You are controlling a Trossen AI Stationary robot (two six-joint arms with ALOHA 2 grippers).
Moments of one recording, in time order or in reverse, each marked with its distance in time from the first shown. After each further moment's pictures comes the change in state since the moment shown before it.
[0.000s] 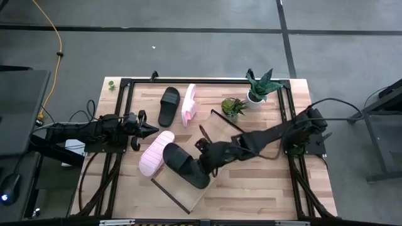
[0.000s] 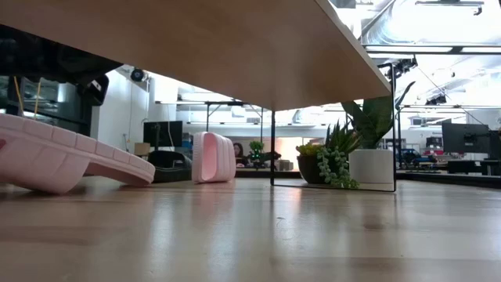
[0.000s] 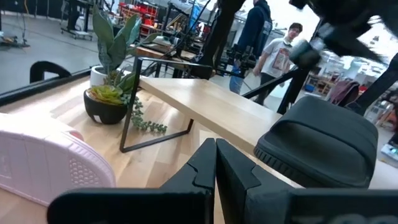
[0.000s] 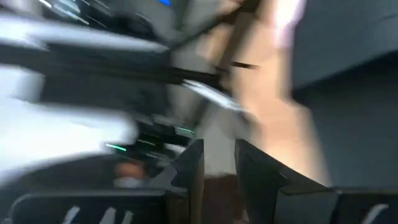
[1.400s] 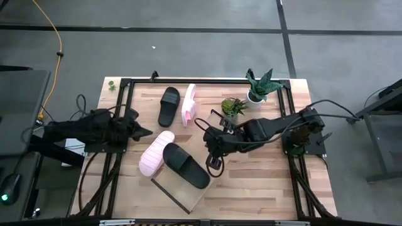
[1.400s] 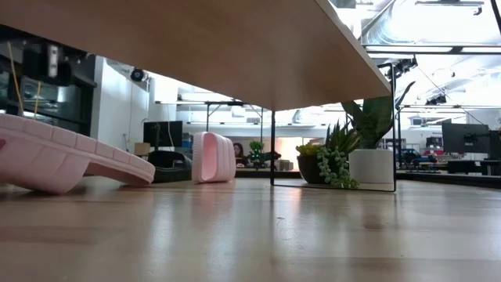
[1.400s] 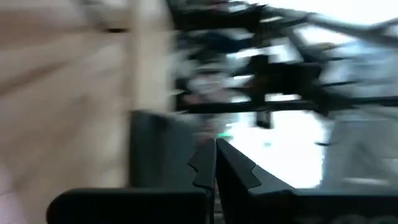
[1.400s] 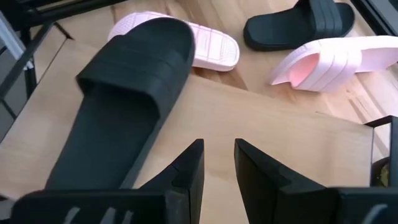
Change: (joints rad) left arm 0.000 0.094 0.265 -0.250 0.160 -1.177; right arm -0.022 0.028 0.275 -0.727 0.348 -0.744
